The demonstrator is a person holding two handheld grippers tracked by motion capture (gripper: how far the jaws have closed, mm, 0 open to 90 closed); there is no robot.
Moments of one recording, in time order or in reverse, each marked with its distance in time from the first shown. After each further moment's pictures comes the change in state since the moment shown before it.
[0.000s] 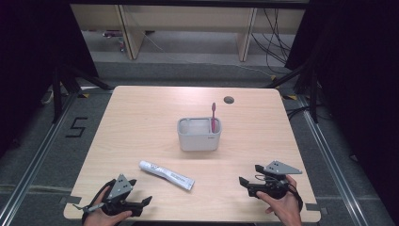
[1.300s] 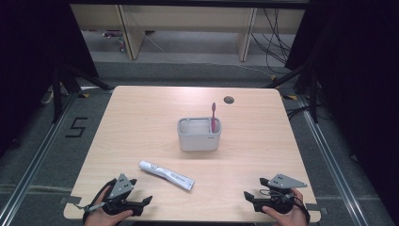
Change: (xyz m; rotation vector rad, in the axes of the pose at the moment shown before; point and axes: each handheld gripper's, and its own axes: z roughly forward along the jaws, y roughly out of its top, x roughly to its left) left arm 0.000 0.000 0.003 -0.005 -0.001 0.001; right arm 0.008 -0.031 -0.019 0.071 0.011 0.006
